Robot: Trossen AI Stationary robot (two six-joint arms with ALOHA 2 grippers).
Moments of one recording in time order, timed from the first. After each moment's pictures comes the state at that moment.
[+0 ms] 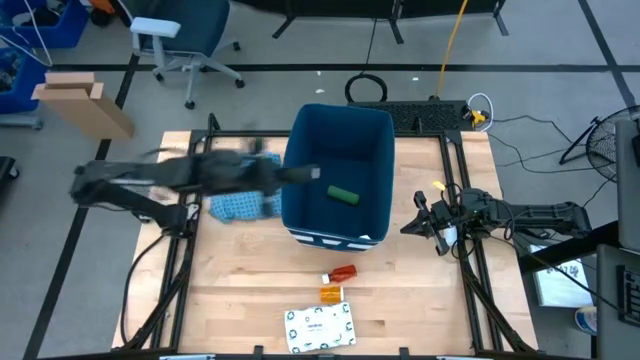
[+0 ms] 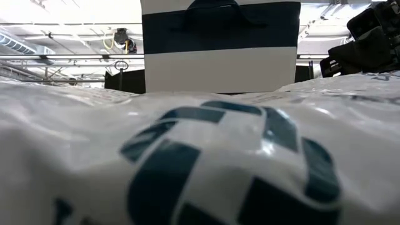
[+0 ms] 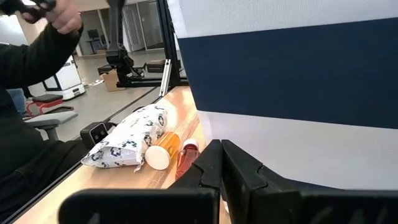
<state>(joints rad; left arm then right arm) 0.00 1.18 1.19 -0.38 -0.27 0.26 -0.06 0.16 0.02 0.08 -0.36 0.09</state>
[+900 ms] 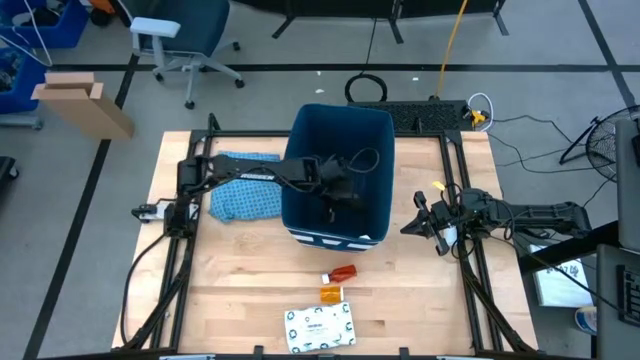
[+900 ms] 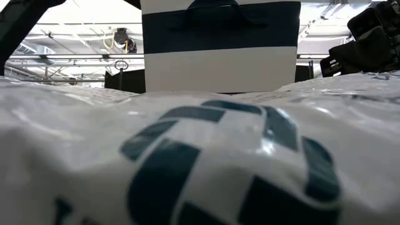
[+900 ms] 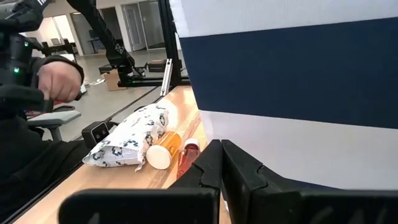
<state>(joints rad) 0.17 2.04 1.59 -0.51 0.10 0.36 -0.06 0.16 0.02 0.08 -0.37 0.09</state>
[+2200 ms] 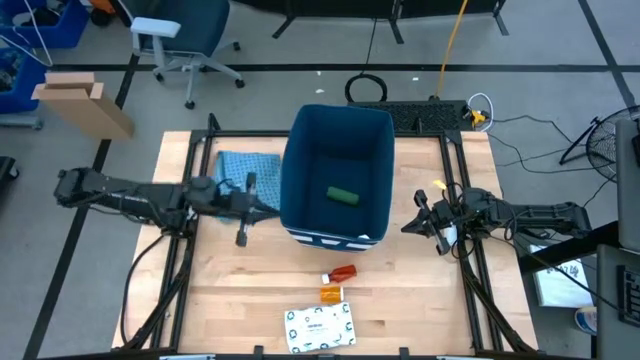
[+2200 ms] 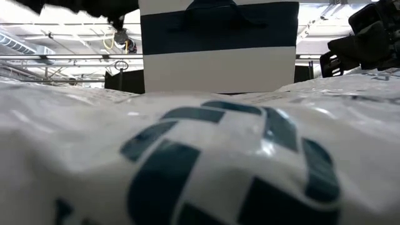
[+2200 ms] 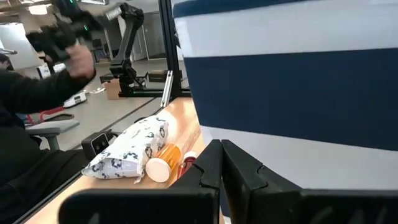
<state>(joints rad) -0.08 0.86 0.52 0.21 0.02 0.12 -0.06 0.16 0.02 0.13 -0.37 0.09</state>
